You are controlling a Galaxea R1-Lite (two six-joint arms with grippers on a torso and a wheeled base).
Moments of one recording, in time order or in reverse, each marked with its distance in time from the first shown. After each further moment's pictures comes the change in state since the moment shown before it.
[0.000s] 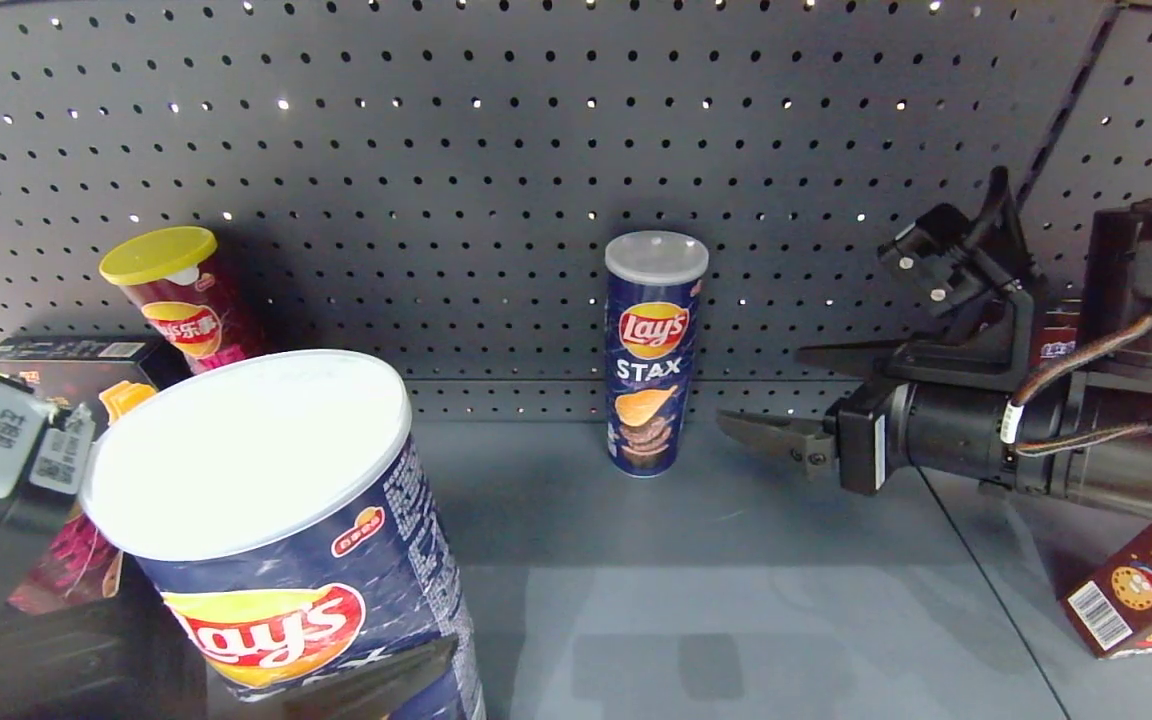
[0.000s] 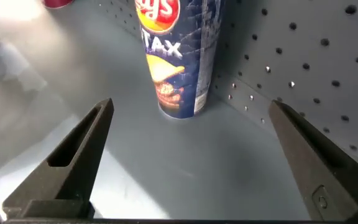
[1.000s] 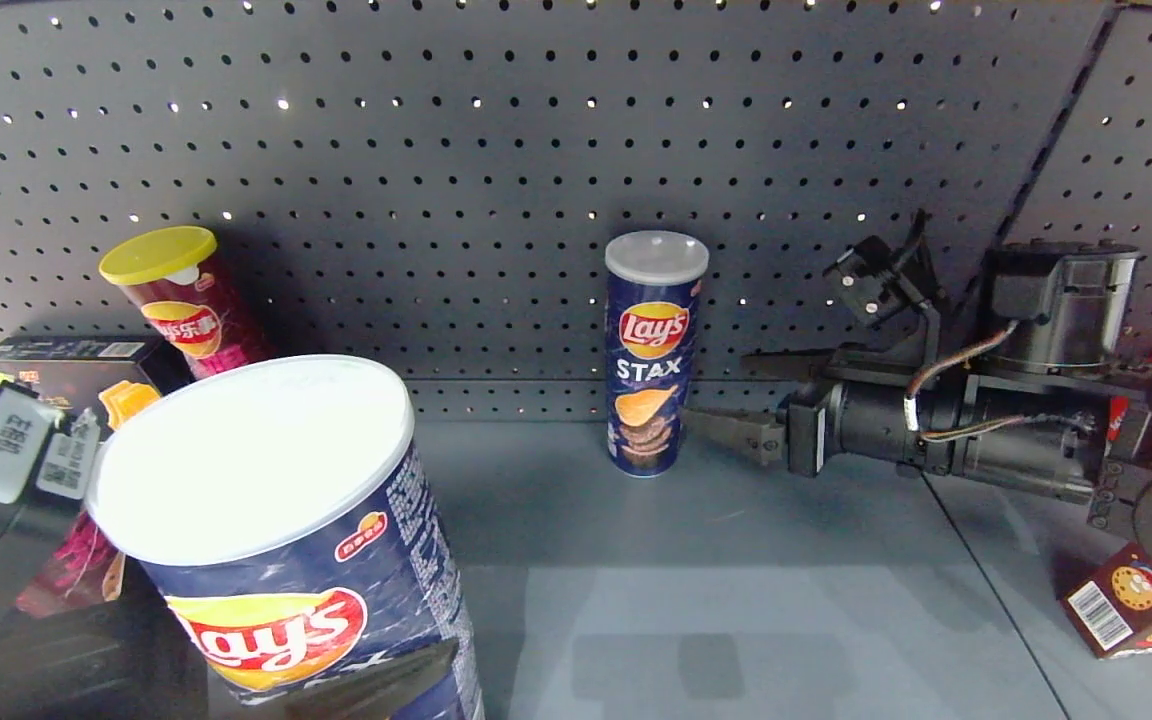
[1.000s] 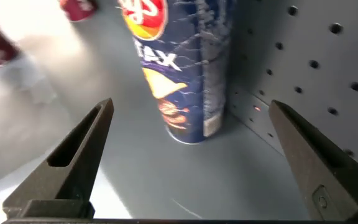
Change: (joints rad) left arm 0.000 0.000 0.003 0.002 0.000 0.000; right arm -0.098 0.163 -0.003 -0.199 0.250 0.046
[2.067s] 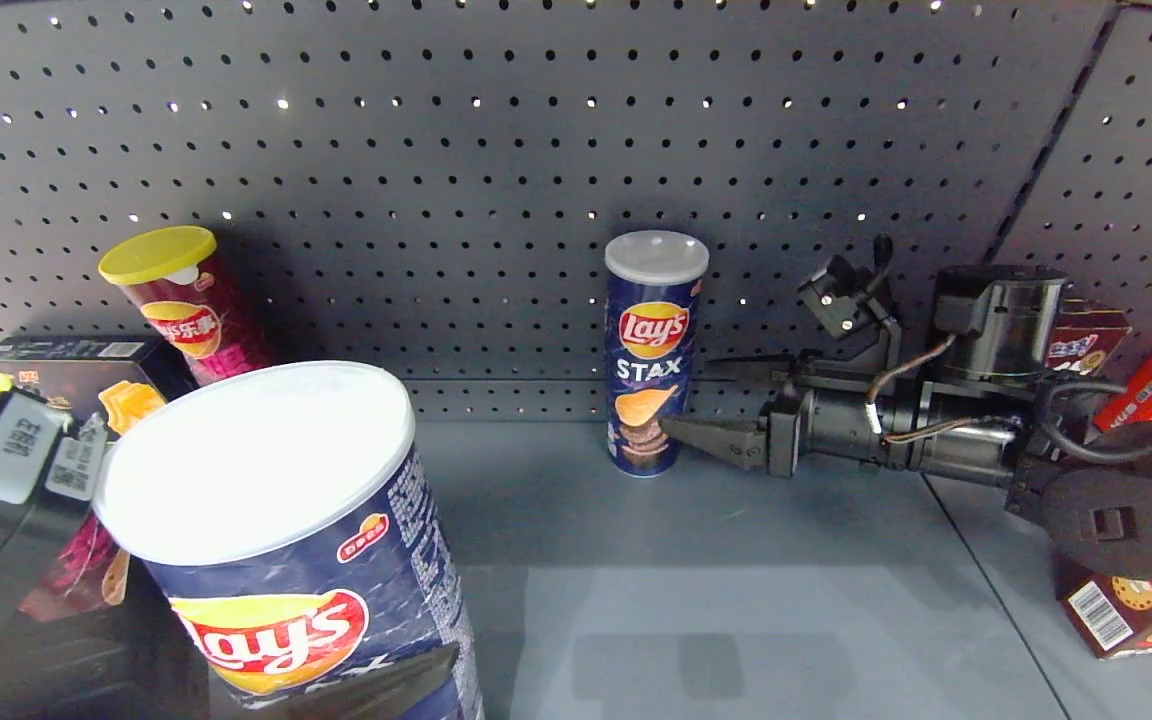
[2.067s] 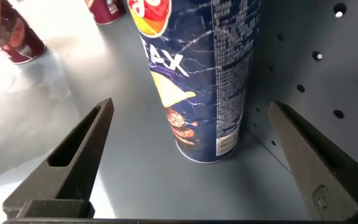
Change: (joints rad) left arm 0.000 0.000 0.006 0.001 -0.001 -0.021; right arm -0.044 0.118 -0.020 -0.133 0.197 -0.003
